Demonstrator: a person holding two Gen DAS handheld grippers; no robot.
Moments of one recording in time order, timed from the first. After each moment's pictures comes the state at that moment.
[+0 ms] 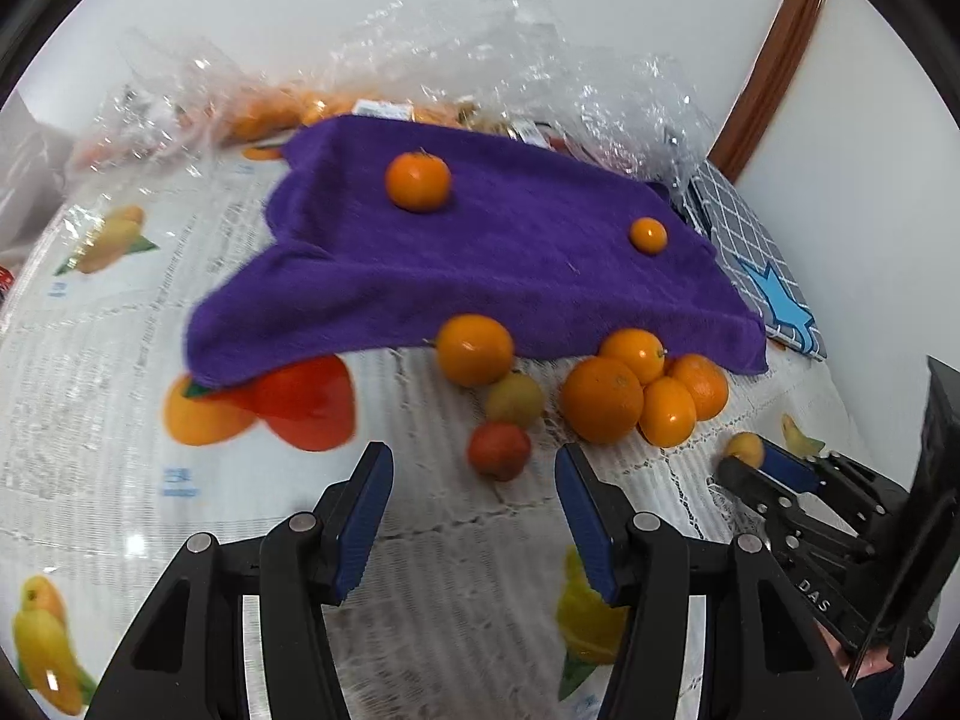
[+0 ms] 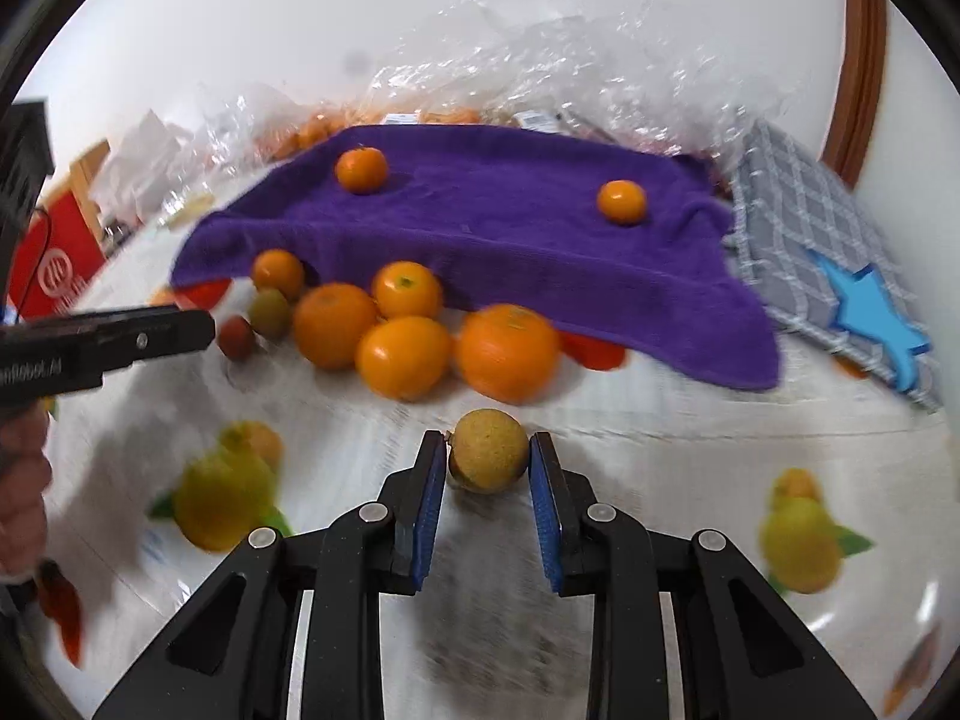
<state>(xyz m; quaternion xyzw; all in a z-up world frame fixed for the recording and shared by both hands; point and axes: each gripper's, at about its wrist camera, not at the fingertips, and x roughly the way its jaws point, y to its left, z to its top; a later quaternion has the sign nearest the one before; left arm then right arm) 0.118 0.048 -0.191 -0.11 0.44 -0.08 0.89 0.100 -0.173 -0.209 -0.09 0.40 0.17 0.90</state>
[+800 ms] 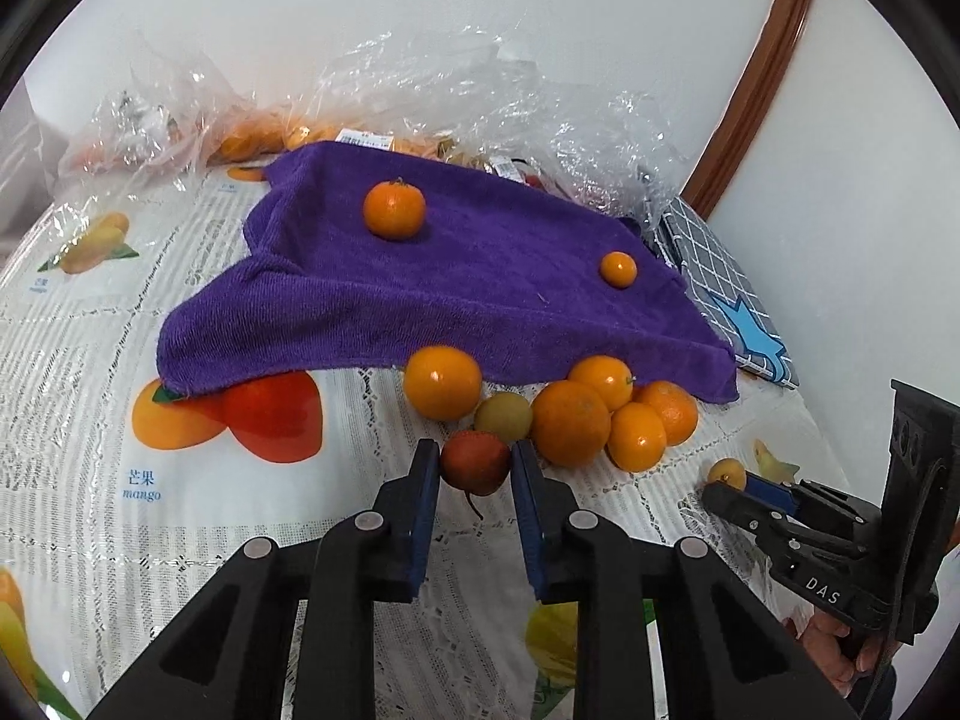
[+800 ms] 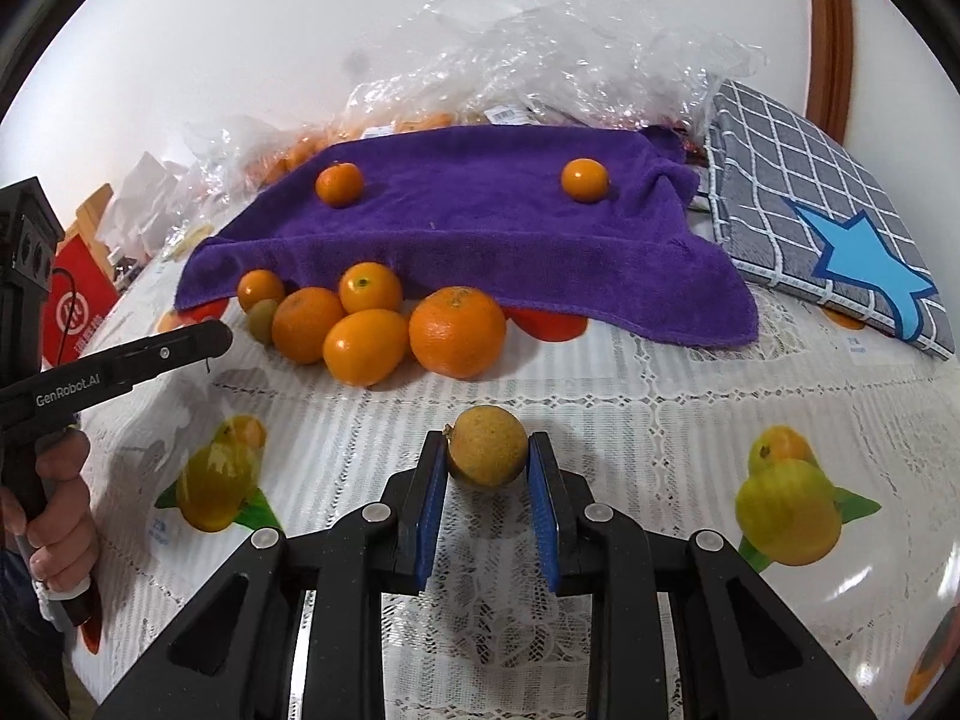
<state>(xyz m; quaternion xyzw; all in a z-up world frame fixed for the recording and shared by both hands) 0.107 0.046 -0.192 -0.14 0.38 -0.10 0.91 0.104 -0.204 -0.210 -0.02 0.41 0.19 0.89</state>
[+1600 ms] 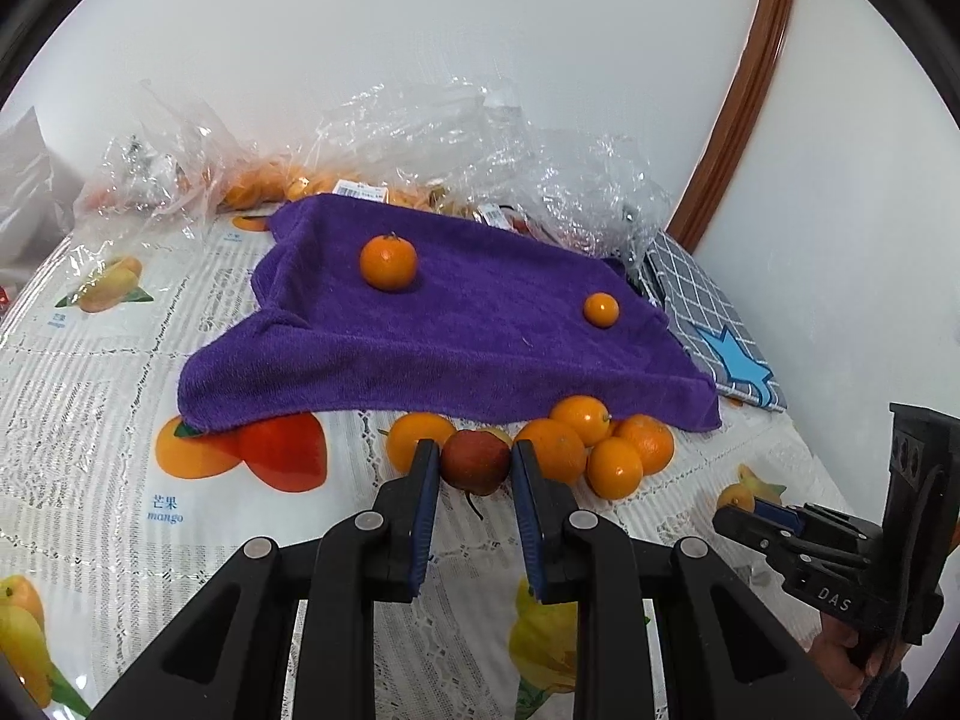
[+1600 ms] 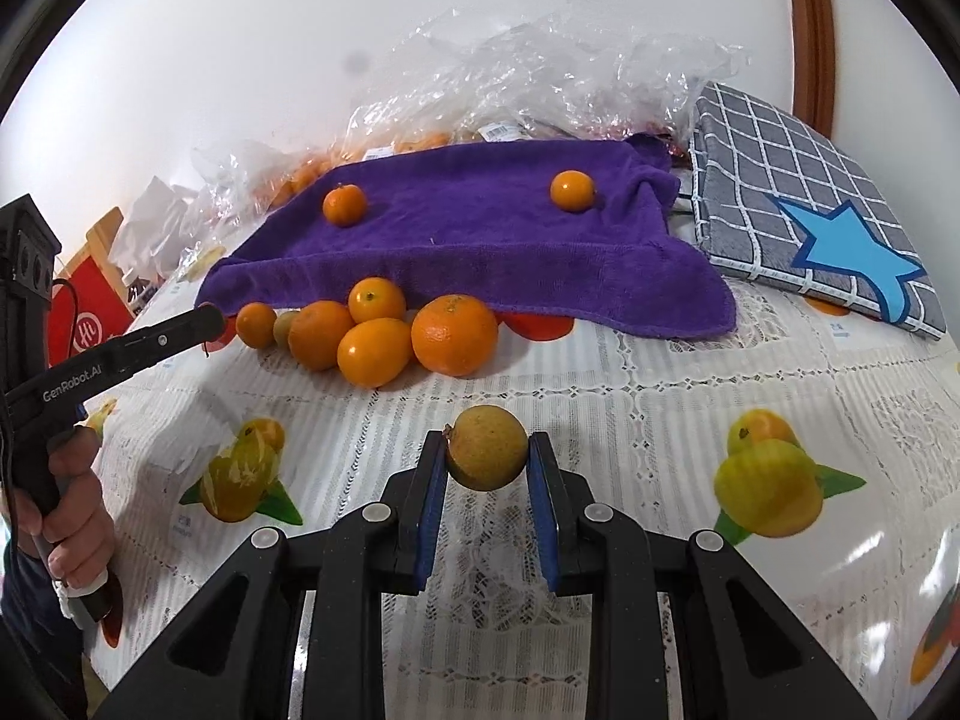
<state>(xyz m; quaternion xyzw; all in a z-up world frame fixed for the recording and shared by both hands) 0.092 0.049 -0.175 -0.14 0.33 -0.10 0.93 0.089 -0.218 -0.200 0.00 0.40 0.19 0.90</state>
